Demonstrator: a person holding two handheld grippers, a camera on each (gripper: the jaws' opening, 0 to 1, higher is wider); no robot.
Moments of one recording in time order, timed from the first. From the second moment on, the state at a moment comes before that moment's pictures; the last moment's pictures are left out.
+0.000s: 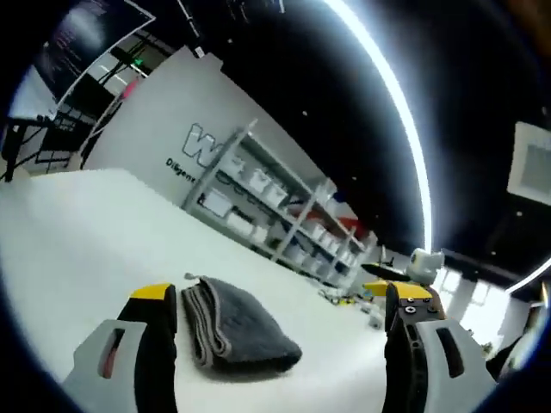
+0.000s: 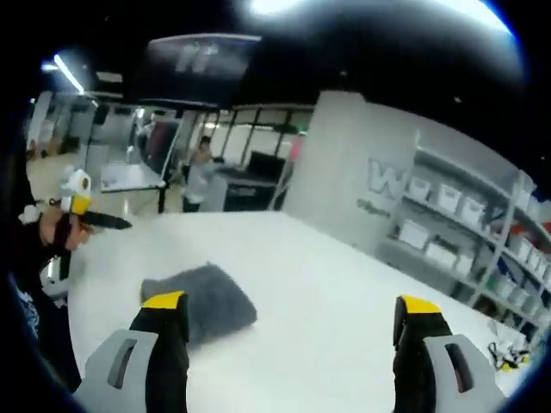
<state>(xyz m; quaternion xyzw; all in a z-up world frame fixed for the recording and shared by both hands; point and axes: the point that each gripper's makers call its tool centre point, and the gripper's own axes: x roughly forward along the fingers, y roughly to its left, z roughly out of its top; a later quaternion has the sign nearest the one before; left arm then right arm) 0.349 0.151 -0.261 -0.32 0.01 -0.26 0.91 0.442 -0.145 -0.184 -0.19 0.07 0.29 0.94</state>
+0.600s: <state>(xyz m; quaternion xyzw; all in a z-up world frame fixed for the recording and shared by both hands) 0.355 0.146 -0.301 -0.38 0.02 -0.20 0.90 0.461 -0.120 -0.158 -0.30 0.10 0.31 0.90</state>
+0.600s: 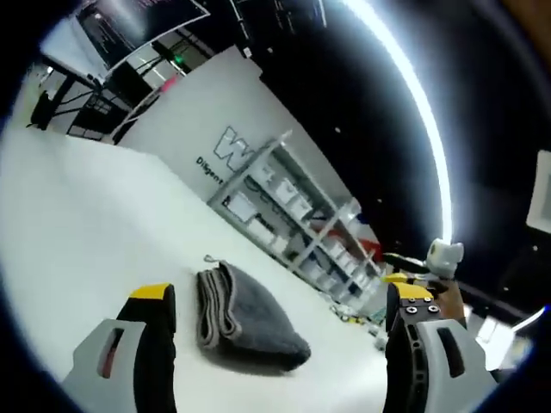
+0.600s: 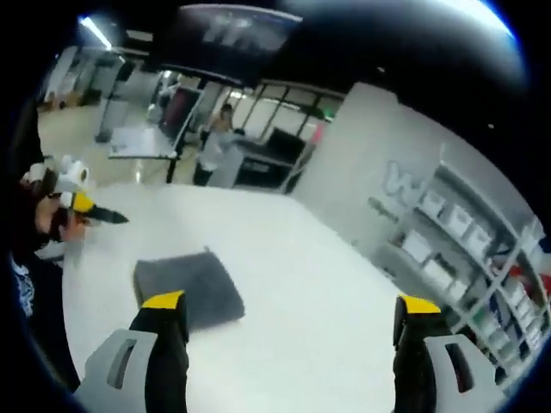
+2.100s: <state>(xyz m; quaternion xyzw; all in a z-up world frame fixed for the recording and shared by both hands) 0.362 0.068 -0.337 -0.46 0.09 -0.23 0.86 0.479 -0.006 -0.101 -0.49 0.16 0.47 0.72</state>
